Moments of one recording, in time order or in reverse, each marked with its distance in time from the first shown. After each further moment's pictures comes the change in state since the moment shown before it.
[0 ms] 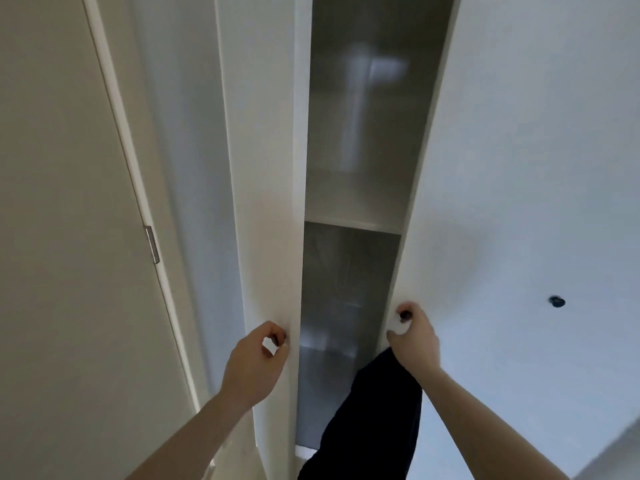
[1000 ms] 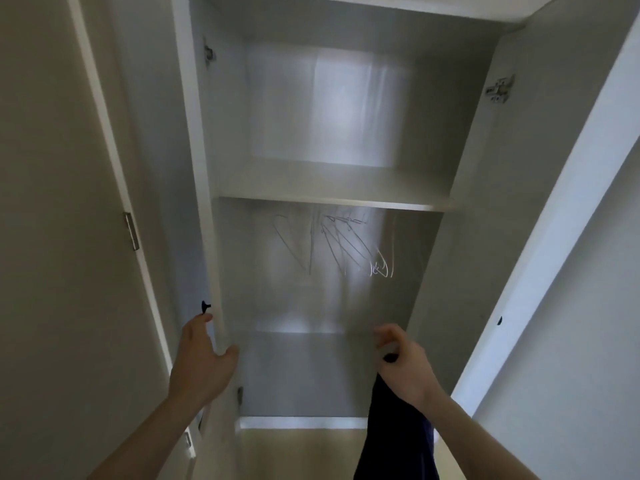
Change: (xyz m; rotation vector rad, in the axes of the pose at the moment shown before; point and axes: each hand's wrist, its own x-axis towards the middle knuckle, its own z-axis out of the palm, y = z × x) left_hand -0.091 -0.055 -0.091 -0.003 0.044 -0.090; right_hand -0.234 -0.032 -0.043 0.112 -0.049 -0.009
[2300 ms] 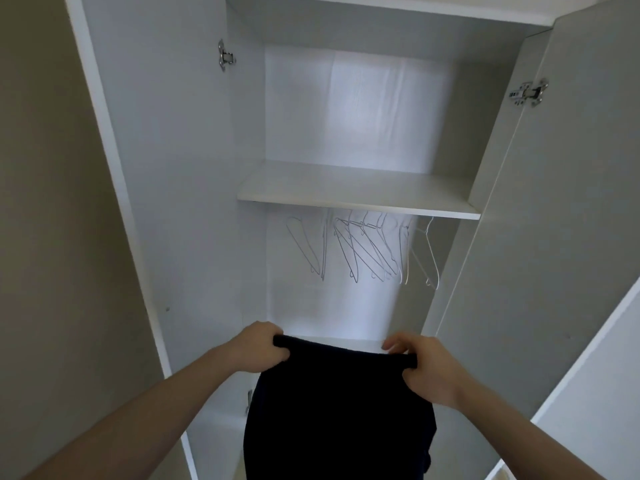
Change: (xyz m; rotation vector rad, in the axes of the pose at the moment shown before) left_hand 0.056 0.046 0.019 0.392 -0.722 0.178; right_hand 0.019 -0.024 -0.030 -0.269 -0.323 -0.078
